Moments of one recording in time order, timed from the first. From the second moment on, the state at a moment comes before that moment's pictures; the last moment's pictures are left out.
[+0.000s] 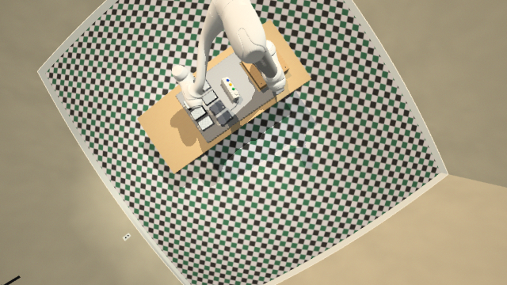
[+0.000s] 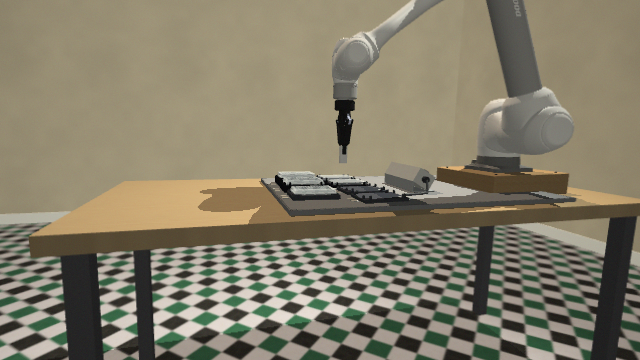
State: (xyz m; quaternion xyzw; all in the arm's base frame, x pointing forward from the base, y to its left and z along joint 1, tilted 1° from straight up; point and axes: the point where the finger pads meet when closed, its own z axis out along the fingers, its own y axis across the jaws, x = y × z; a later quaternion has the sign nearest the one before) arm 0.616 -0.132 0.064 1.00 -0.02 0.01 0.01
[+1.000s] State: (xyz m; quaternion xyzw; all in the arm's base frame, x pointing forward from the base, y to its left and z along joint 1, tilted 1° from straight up) arm 0.617 -0.146 0.064 1.00 -0.02 0.01 0.01
